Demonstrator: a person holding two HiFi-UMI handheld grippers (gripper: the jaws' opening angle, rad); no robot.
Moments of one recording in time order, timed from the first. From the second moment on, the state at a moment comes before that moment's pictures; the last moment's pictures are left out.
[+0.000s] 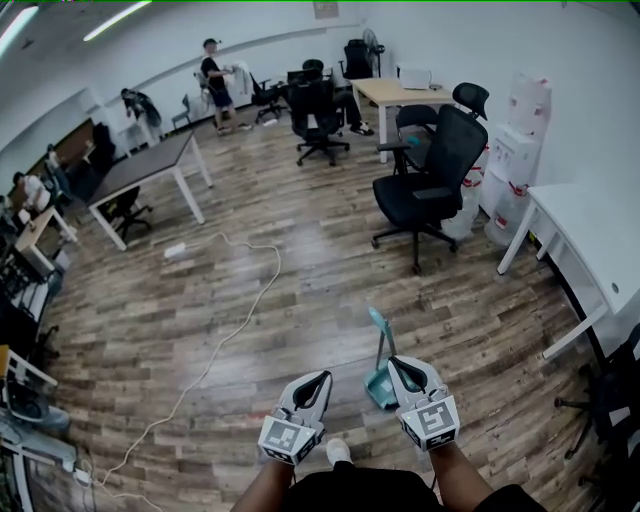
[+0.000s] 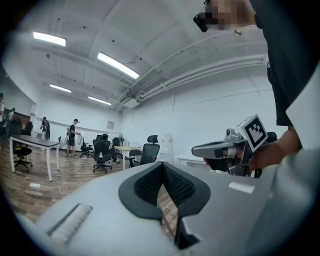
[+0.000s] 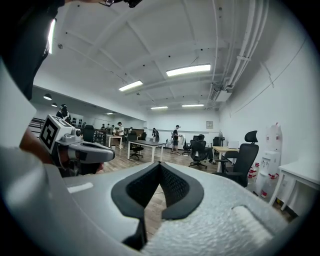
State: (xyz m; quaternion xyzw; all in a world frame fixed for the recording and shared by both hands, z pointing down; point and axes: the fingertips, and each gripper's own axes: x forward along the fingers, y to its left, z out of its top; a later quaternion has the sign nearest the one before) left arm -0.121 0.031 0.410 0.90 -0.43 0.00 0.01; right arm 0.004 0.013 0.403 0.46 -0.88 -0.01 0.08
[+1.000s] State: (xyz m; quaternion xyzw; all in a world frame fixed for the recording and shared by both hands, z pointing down) left arm -0.135 -0.041 0.440 0.91 -0.41 0.02 0.04; right arm -0.013 -0.056 0.429 0.48 -0.87 0.05 0.09
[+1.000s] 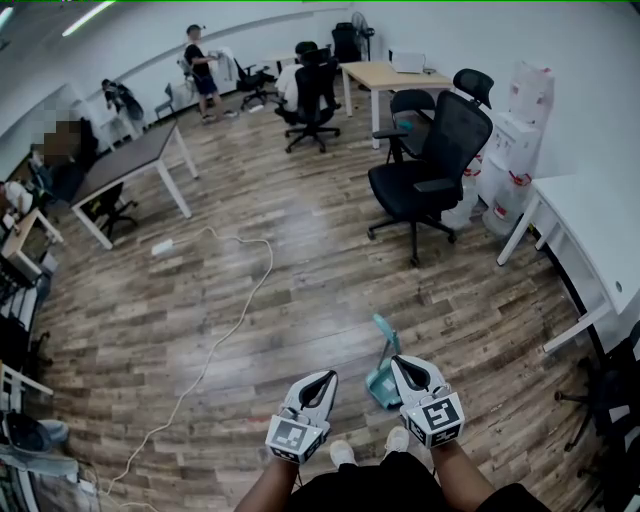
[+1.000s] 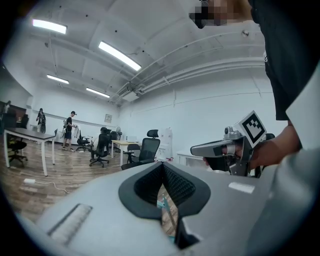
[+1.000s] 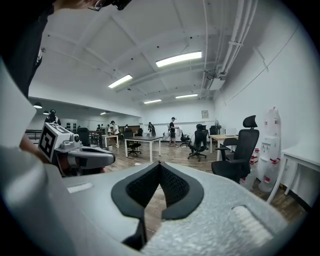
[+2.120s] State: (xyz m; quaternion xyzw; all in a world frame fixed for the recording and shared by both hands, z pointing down) left arm -0.082 -0.081 0.557 0.88 -0.44 0.12 0.12; right arm 0.054 -0.096 0.587 0.44 -0.86 0.13 0.21
